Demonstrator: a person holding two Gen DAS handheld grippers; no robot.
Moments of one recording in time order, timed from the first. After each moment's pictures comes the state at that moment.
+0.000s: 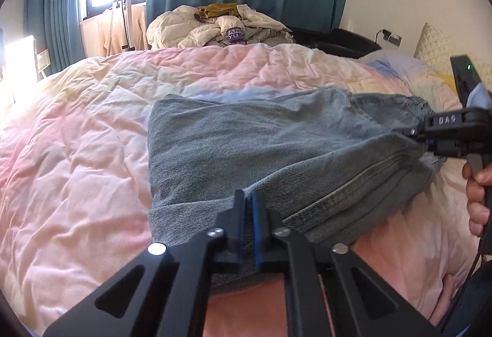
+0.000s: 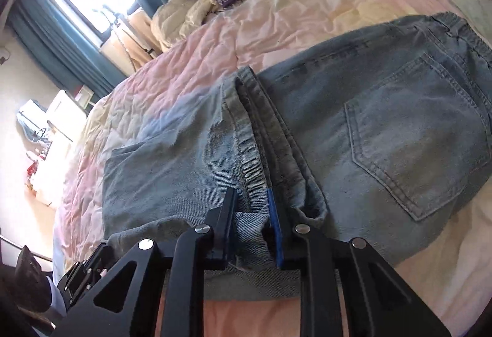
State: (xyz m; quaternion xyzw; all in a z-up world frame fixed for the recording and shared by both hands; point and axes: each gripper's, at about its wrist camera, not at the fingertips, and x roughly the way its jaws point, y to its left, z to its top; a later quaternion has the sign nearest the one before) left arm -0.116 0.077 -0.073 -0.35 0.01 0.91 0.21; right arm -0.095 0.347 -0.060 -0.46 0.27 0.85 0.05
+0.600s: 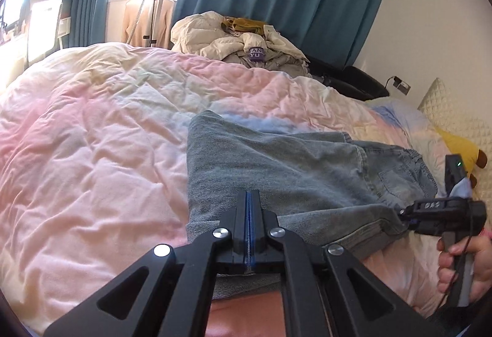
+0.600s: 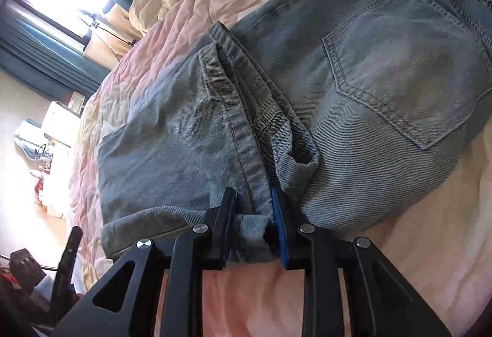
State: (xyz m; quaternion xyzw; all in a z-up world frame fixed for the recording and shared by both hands) left arm -0.127 0.034 -0.059 -0.35 -0.07 0.91 0.20; right arm -0.069 0.355 -0.068 -0.49 0.34 0.81 0.04
